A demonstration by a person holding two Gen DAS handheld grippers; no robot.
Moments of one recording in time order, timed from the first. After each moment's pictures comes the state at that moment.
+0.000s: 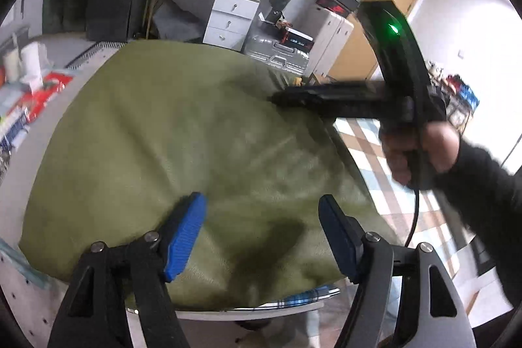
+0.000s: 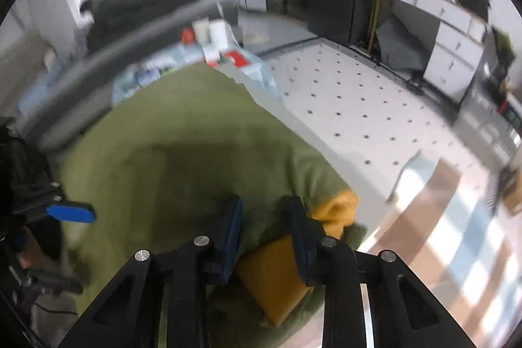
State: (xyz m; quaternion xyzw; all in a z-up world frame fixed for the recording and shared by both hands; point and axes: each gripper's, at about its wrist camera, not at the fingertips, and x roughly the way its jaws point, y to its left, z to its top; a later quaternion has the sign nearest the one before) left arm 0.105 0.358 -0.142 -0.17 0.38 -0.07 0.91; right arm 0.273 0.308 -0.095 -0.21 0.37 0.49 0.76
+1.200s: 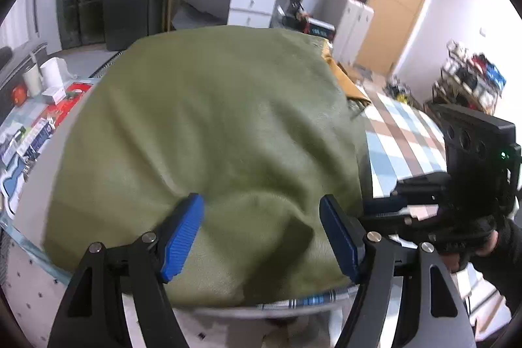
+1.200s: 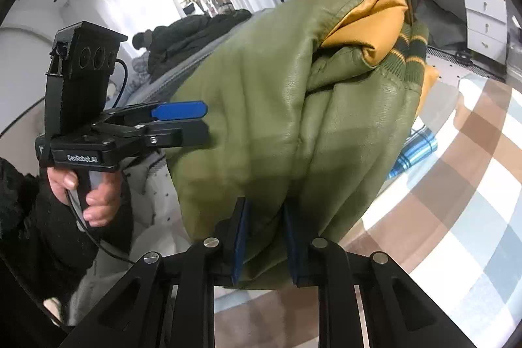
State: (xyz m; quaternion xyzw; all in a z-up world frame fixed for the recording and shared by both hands) left arm 0.106 0.348 -0.110 -0.10 0.40 -0.01 0.91; right arm 0.192 0.193 -0.128 -0.09 0.39 0.59 0.70
